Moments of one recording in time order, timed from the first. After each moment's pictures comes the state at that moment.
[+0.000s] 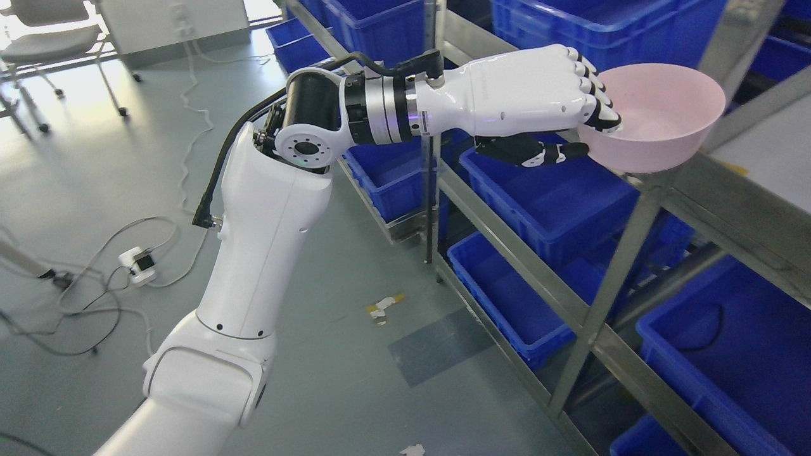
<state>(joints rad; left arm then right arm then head) -0.92 0.00 -0.33 -1.48 -0.41 -0.78 -0.88 0.00 0.00 0.05 0.00 0.05 -0.08 -0.02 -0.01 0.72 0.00</state>
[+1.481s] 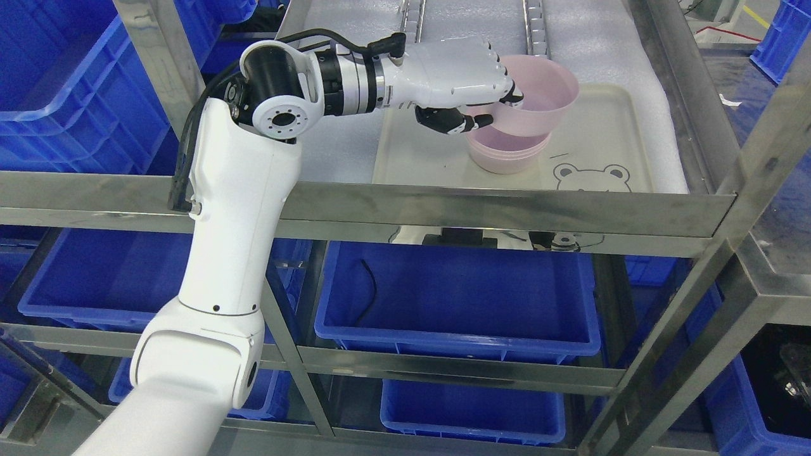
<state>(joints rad) -0.97 0.03 -0.20 -1.35 -0.77 -0.78 -0.99 0.00 0.00 0.05 0.00 0.05 -0.08 -0.02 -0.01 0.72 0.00</state>
